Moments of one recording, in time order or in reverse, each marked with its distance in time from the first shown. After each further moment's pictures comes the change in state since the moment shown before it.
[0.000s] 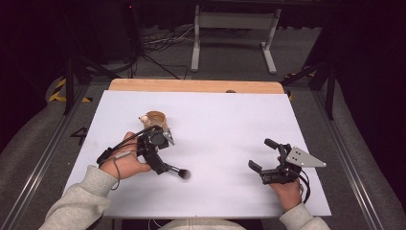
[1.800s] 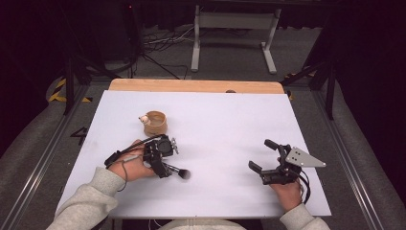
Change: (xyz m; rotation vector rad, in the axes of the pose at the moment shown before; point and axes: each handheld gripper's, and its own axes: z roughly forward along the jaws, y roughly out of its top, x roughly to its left) left arm 0.001 0.000 0.041 0.135 -0.078 0.050; right arm -0.001 -0.002 -0.001 0.015 -0.002 0.008
